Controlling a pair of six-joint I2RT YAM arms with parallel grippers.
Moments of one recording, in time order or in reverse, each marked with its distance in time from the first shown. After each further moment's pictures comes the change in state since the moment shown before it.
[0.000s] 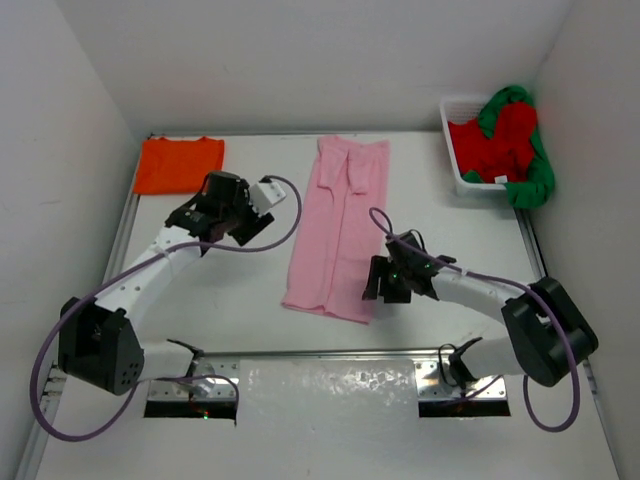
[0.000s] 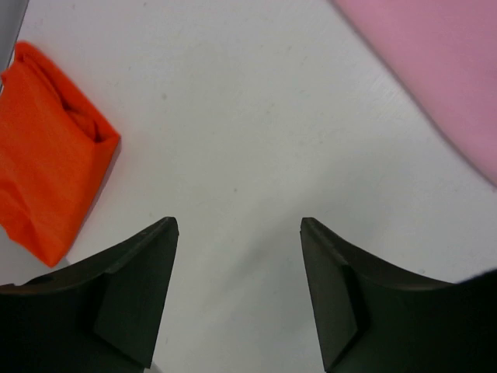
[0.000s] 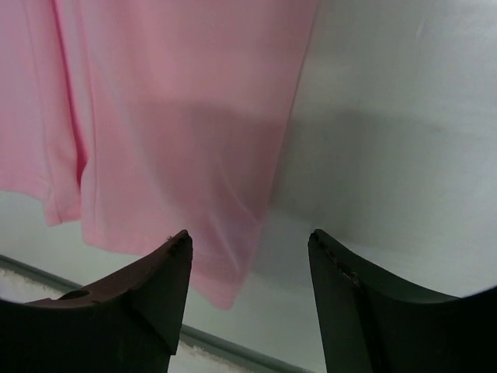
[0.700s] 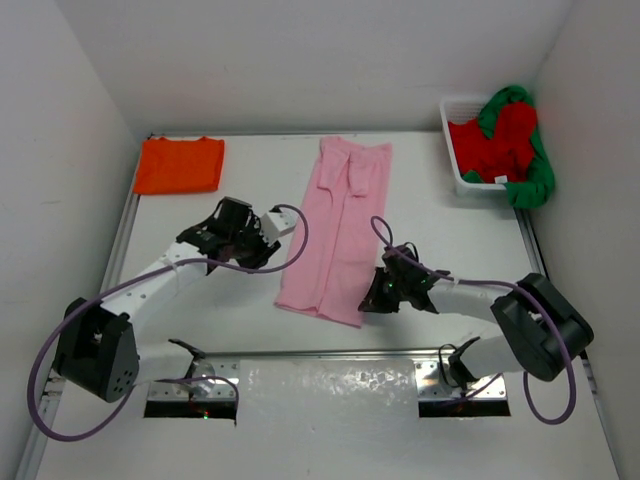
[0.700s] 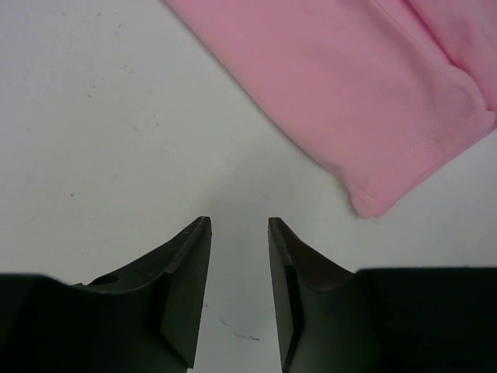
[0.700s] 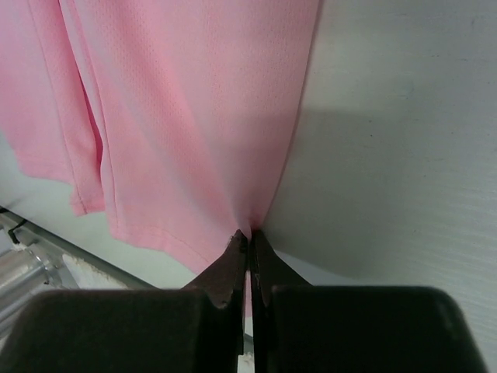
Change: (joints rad) left arm -0.080 -0.054 -0.191 0.003 0.207 -0.114; right arm 0.084 0.036 -0.161 0.261 -0.095 0.281
